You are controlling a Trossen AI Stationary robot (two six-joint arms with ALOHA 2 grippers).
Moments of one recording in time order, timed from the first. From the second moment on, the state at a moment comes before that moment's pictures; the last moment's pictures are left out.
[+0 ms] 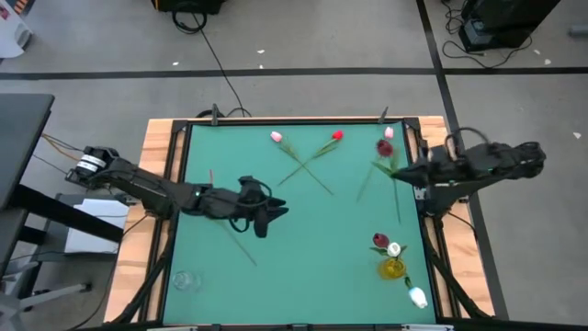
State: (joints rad) left arm -0.27 1.28 0.78 0.27 -0.40 -0.75; right arm 0.32 0.45 0.86 -0.64 0.33 0.30
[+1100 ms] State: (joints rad) left arm -0.22 1.27 0.78 -0.09 -0.41 -0.92; right arm 0.77 0.35 0.46 0.01 0.13 0.02
